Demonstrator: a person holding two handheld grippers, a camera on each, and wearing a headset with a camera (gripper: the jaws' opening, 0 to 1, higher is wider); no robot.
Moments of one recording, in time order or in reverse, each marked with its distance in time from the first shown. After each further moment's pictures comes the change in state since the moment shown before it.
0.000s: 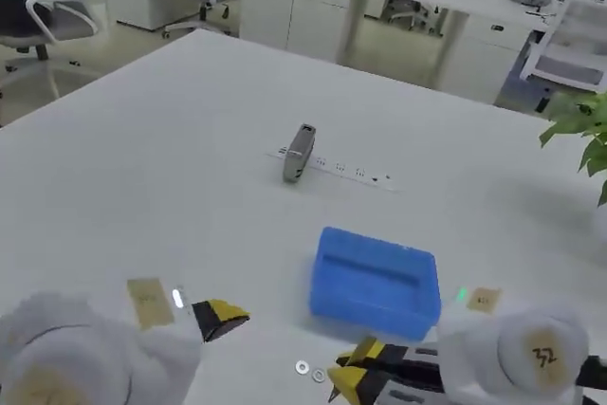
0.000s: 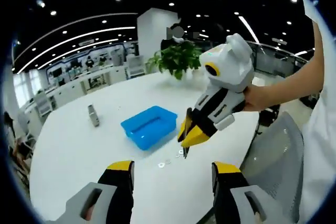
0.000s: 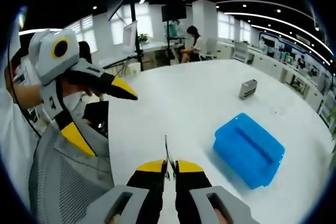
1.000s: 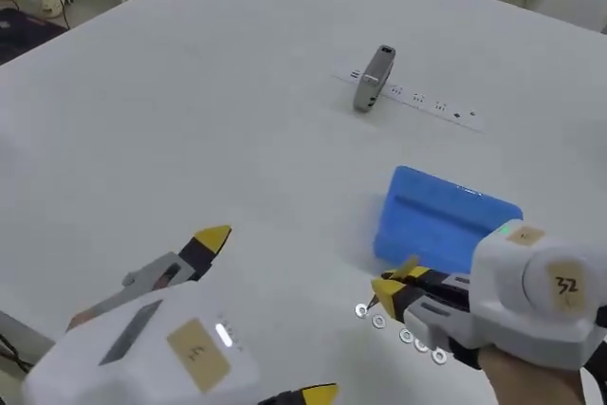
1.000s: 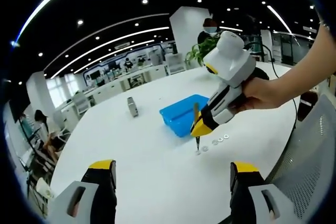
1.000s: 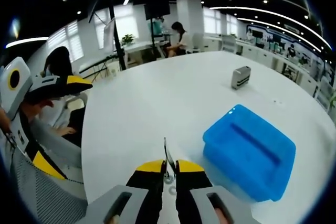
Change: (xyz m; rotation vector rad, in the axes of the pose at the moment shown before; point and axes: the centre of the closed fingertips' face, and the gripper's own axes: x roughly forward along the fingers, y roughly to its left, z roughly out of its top) left arm 0.004 0.028 -0.024 0.046 -0.001 0.274; right arm 0.061 -0.043 -0.006 0.090 0.008 -0.066
